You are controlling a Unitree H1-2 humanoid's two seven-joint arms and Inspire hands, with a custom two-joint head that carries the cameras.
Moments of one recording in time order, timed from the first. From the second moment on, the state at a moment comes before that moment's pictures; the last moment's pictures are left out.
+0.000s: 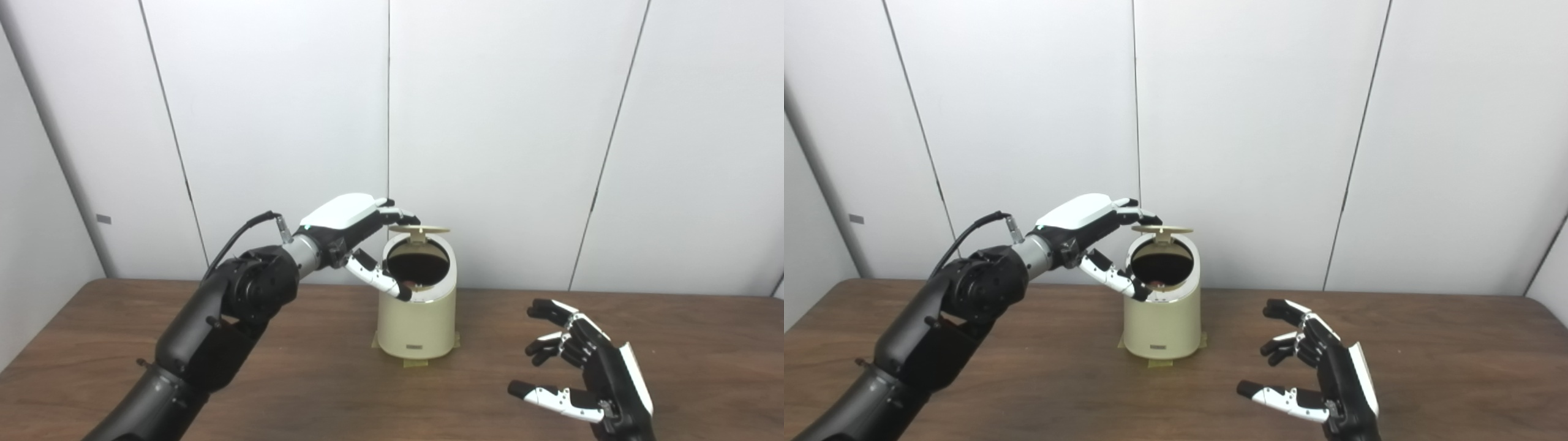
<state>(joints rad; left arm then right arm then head) -0.85 0.40 -0.37 0.20 0.58 0.02 -0.45 -0.12 -0.07 -0.02 -0.10 -0.09 -0.19 0.00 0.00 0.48</state>
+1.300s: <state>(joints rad) -0.78 0.41 -0.53 0.15 0.89 -0.13 -0.47 -0.12 -0.06 -0.01 -0.15 -0.13 -0.13 -0.01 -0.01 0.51</state>
